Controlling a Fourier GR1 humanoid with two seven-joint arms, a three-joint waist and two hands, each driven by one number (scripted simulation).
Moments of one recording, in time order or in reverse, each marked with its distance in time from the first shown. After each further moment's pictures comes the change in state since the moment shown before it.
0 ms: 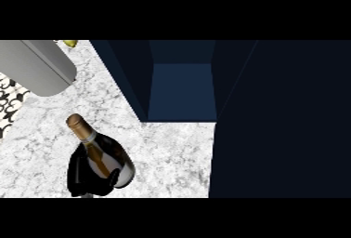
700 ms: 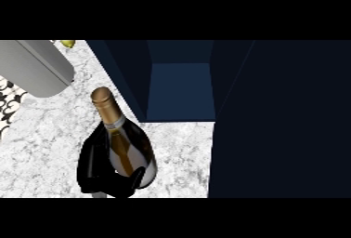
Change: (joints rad) left arm 0.006 -0.037 -0.239 -0.444 -0.082 0.277 0.328; right arm 0.013 0.011 -0.014 -0.003 -0.010 0.024 0.012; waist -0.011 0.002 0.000
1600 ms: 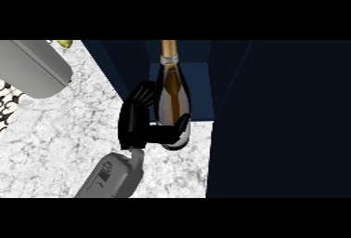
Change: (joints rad) left arm -0.410 -0.003 -0.131 0.231 0.063 0.411 0.142; right arm -0.011 0.019 -0.022 0.001 -0.008 0.024 0.012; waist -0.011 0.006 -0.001
